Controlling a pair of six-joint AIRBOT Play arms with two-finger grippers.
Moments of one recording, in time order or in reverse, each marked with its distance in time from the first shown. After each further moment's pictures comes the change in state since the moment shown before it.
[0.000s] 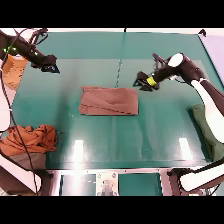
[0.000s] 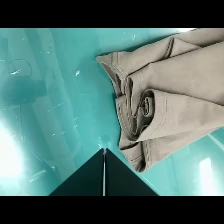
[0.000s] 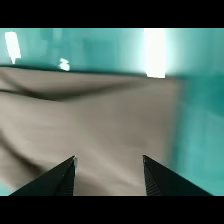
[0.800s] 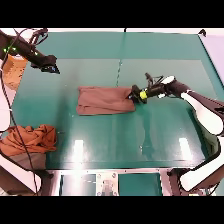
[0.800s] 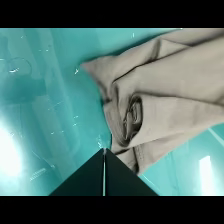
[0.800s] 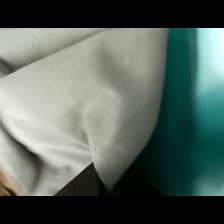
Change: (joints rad) left arm 0.000 0.000 0.000 0.000 -0.007 0.001; right arm -0.005 -0.092 -0.182 0.499 -0.124 -0.342
